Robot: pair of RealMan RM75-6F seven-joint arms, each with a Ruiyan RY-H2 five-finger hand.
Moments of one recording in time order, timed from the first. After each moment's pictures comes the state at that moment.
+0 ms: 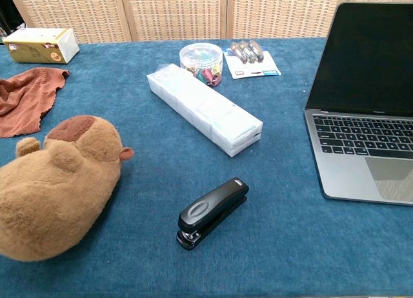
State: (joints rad) left arm -0.09 -1.14 -0.04 -1.62 1.50 1.50 0.12; right arm 0.09 -1.14 0.06 -1.63 -1.48 1.46 -0.15
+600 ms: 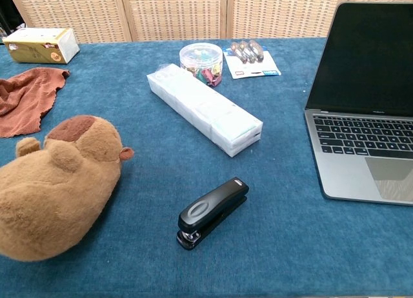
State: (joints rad) left arm -0.08 -1.13 -0.04 -1.64 1.51 1.52 0.11; right arm 0.08 -1.13 0.06 -1.63 -1.49 1.47 -0.13
